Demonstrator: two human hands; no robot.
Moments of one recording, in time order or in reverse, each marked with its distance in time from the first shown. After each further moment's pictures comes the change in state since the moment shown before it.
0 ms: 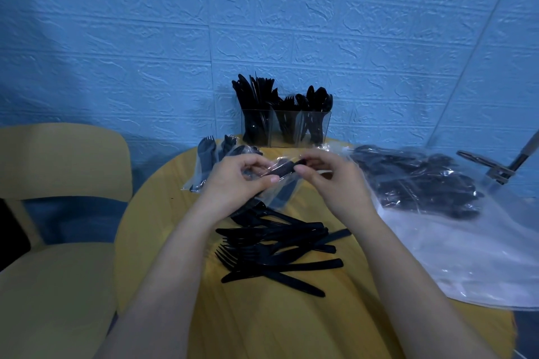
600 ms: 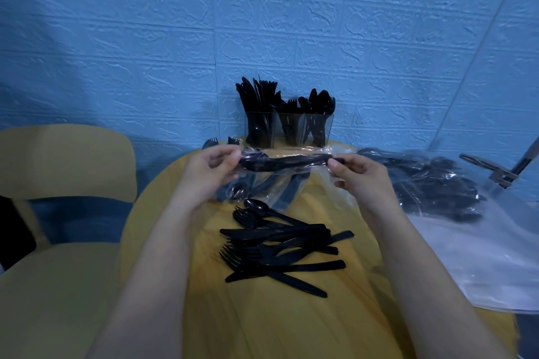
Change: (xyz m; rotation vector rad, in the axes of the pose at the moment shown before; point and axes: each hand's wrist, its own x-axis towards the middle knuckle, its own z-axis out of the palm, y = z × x) left_hand 0.002 -0.012 -0.029 -0.364 0.186 -0.120; right_hand 0.008 0.023 -0.022 0.457 0.117 0.326
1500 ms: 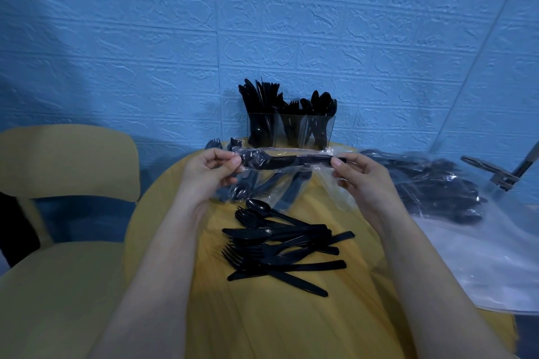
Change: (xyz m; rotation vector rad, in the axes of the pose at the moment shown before) left_hand 0.007 -0.011 -0.003 -0.196 0.080 -0.052; right_hand 0.001 0.001 -0.004 0.124 -0.078 0.016
